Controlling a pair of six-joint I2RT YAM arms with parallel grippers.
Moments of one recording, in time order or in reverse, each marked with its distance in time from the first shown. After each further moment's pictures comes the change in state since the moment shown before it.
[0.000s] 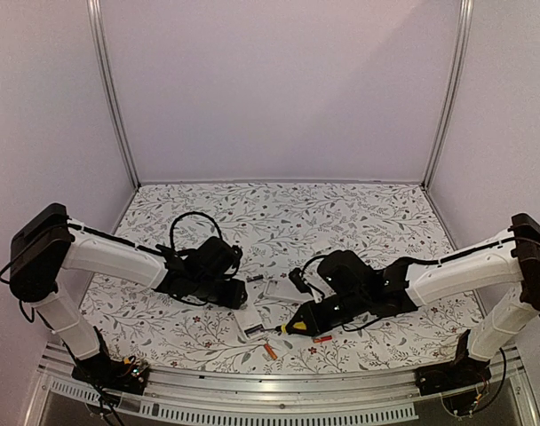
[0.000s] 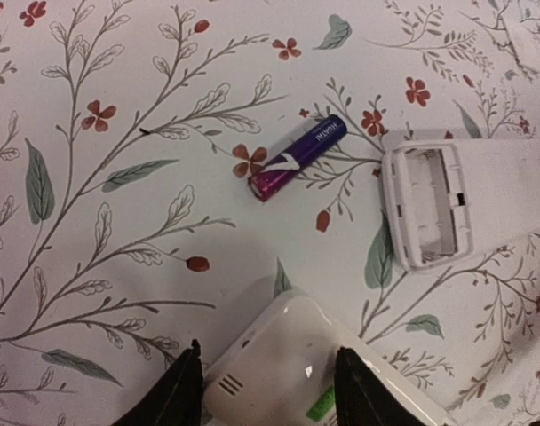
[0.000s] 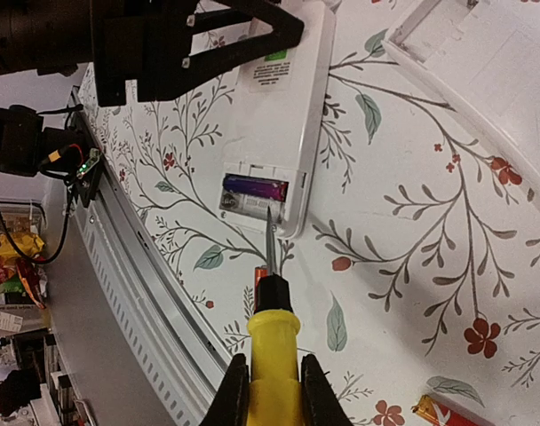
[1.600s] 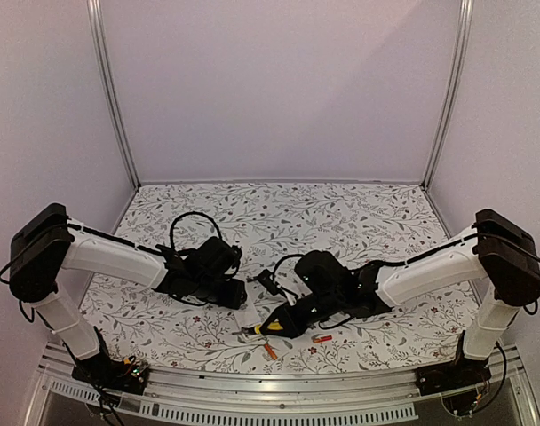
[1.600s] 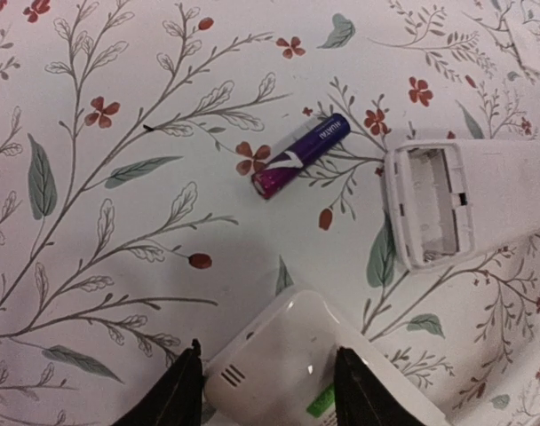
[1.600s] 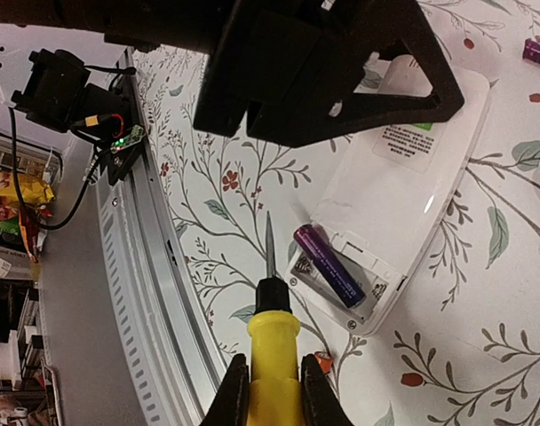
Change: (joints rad) left arm -0.002 -0.002 0.002 -0.010 -0.006 -0.010; right arm 0.011 0.202 0.117 0.180 -0.090 -0.206
